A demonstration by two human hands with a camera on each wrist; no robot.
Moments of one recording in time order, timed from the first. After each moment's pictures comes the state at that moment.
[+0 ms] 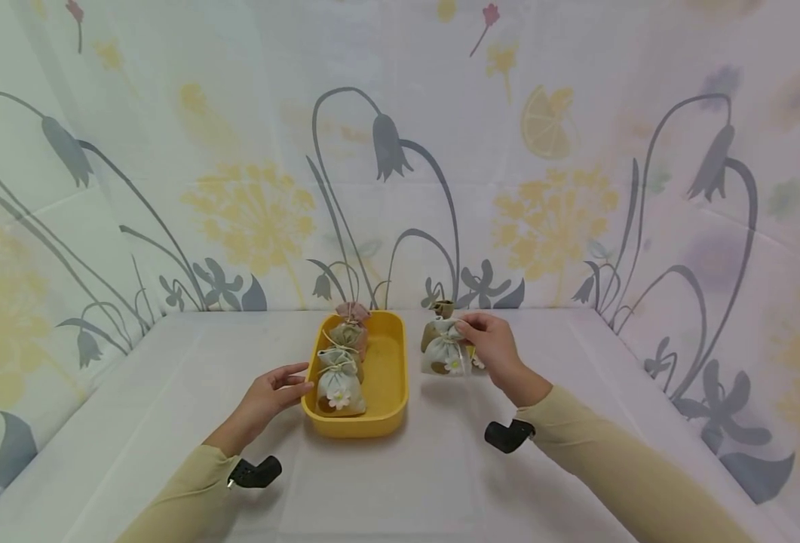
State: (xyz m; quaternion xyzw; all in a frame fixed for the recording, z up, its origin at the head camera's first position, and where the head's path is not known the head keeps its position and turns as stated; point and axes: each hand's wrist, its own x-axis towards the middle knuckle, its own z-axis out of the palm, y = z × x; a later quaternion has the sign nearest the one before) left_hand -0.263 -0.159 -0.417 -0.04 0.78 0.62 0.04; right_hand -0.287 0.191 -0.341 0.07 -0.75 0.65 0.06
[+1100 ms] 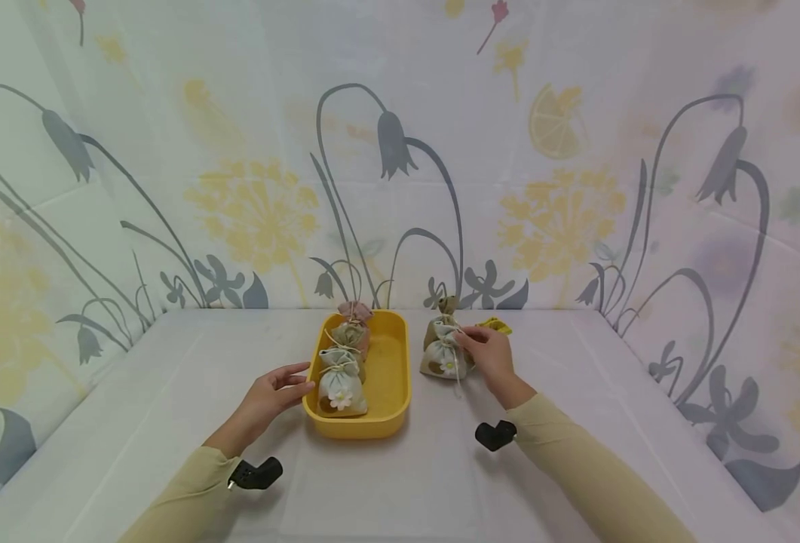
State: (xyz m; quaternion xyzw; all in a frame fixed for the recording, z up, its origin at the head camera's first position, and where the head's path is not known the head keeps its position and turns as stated) left_hand -0.261 -0.159 -0.416 -0.05 0.77 0.64 0.05; right_hand -0.319 0.192 -0.387 -0.01 -0.78 0.62 0.06
